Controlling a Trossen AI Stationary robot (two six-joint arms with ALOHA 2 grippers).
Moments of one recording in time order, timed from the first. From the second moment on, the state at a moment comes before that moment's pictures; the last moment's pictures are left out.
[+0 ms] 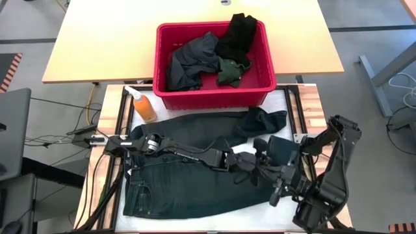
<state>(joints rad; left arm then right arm) -0.21 2.50 2.31 -0.04 -0.45 0.63 1.03 1.60 1.63 -1.57 1.31 1.50</state>
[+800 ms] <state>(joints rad) -0.05 2.27 2.31 -0.08 -0.54 0.95 1.17 1.62 1.45 -1.57 1.16 1.77</state>
